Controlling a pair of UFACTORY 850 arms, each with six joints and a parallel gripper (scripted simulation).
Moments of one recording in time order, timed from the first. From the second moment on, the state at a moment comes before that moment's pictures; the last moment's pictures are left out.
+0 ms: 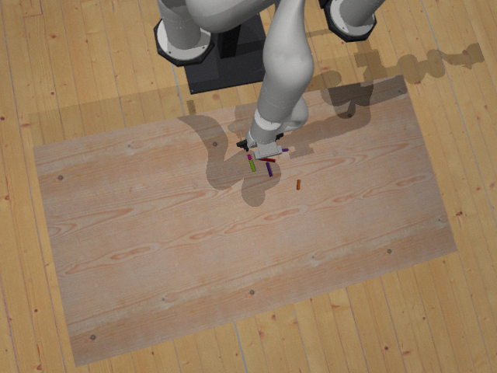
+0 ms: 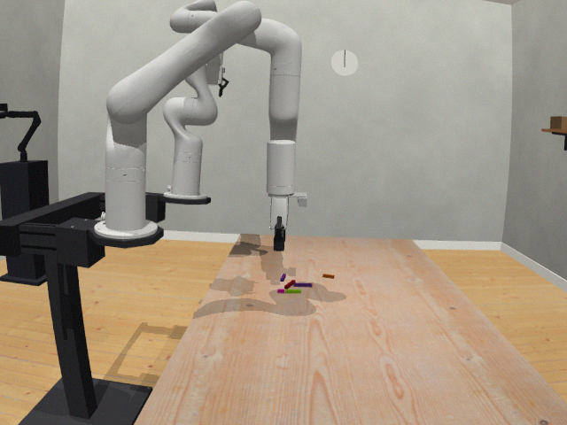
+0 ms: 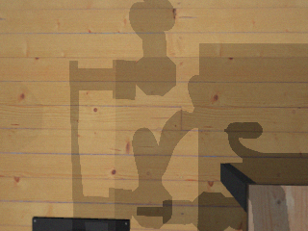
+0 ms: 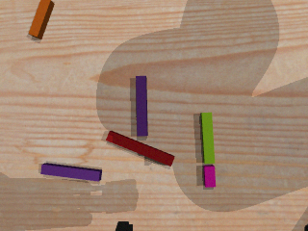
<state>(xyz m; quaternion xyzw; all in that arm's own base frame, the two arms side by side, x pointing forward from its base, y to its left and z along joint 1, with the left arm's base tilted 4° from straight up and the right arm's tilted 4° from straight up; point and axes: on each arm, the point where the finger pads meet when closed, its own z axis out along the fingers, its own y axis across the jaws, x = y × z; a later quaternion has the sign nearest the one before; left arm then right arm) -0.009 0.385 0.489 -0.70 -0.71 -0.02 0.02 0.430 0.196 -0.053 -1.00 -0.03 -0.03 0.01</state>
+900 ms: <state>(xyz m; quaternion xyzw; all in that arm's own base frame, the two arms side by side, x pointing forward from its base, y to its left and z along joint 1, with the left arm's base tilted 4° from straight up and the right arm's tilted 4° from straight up) -0.009 0.385 0.489 -0.70 -0.71 -0.02 0.02 0.436 0.196 -0.058 -0.99 0.11 -0.03 0.01</state>
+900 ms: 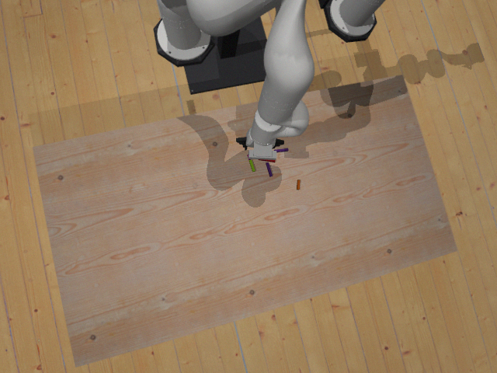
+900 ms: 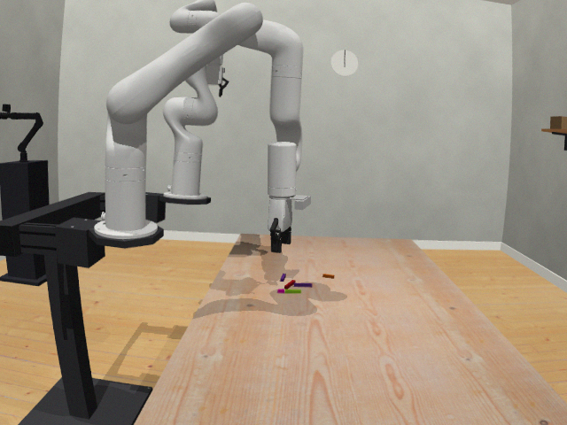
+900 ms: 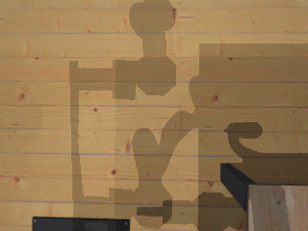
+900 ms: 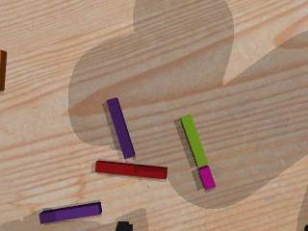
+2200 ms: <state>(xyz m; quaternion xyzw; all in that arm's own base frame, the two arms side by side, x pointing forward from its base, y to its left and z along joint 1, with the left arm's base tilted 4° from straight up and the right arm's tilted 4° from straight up) -0.009 0.385 0.489 -0.70 -0.71 -0.02 0.02 0.454 0.192 -0.079 -0.82 0.57 -0.04 0.01</state>
